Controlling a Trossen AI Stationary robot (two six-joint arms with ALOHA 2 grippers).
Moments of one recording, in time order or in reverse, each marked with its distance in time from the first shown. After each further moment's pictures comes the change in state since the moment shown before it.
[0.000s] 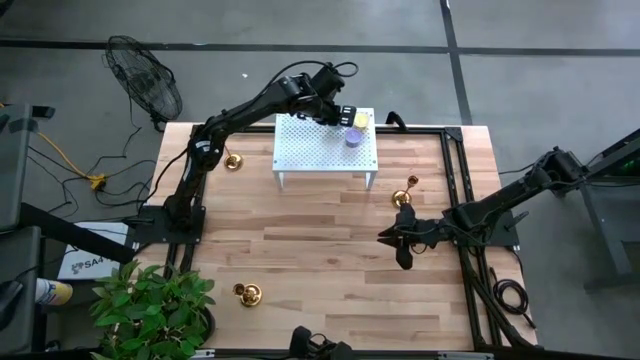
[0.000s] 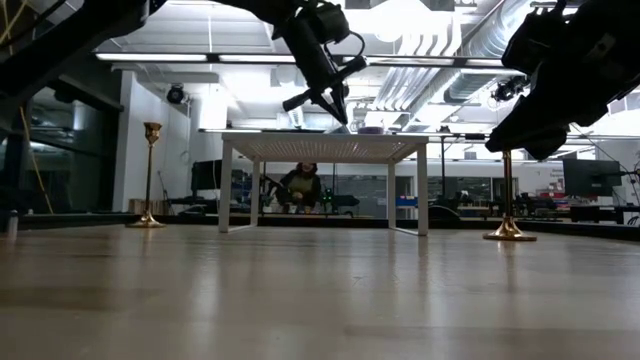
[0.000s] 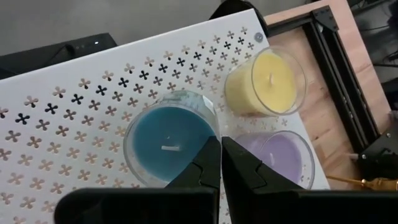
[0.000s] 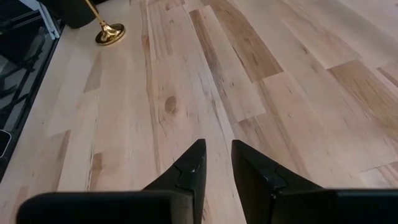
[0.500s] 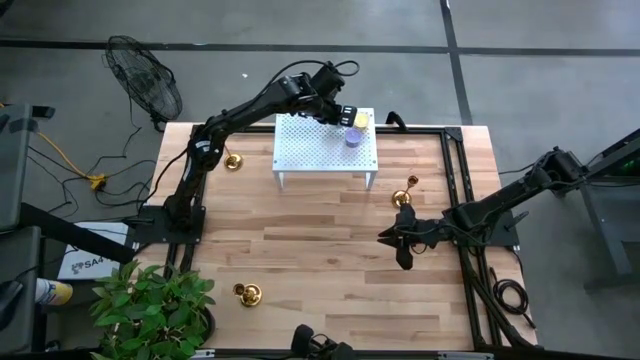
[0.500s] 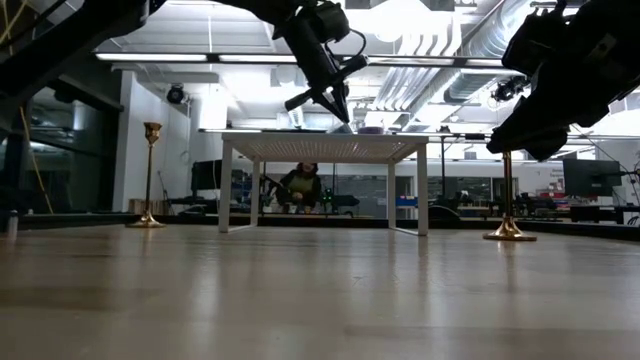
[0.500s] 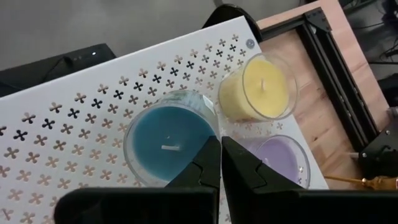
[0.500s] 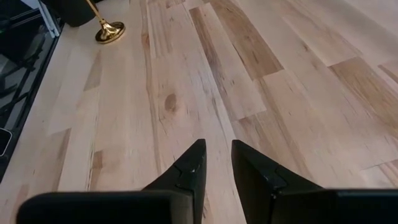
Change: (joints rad) left arm -0.001 0.000 0.000 0.023 -0.005 0.045; right arm 0.000 0.000 0.000 -0.005 -0.006 0.005
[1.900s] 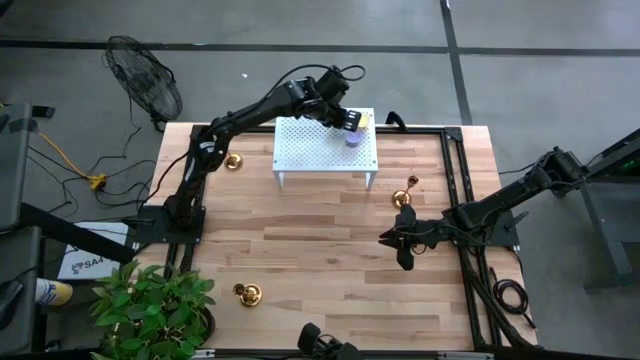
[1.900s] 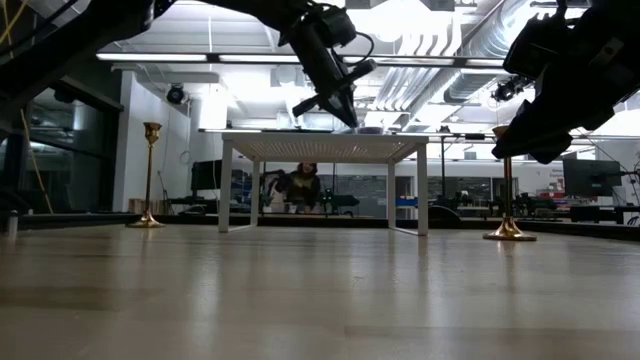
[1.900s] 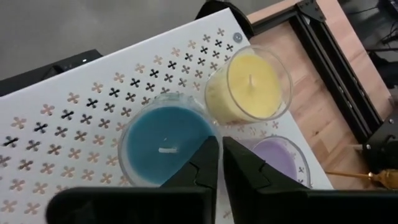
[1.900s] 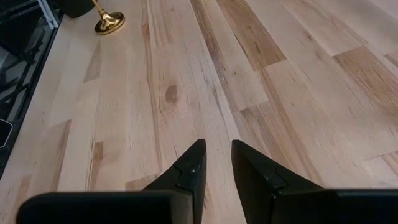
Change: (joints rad) left arm -0.012 0.033 0.000 0.046 0.011 0.053; right arm 0.001 0.000 0.000 -0.025 -0.021 0.011
